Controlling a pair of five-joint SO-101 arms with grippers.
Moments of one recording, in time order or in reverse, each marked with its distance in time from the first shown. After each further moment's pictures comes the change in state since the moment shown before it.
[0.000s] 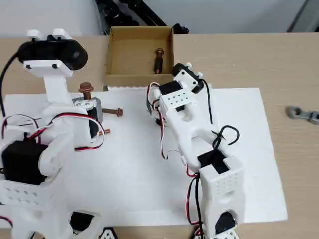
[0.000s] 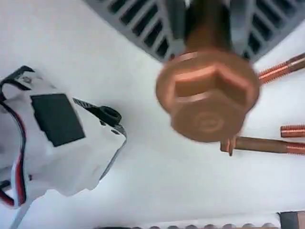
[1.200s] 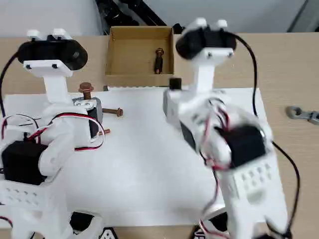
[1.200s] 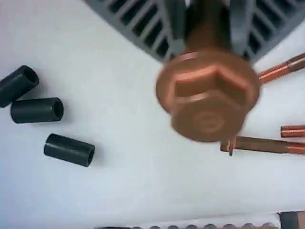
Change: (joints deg) left arm 0.0 0.0 0.0 0.0 0.0; right arm -0.4 -64.4 11.1 11.3 42.2
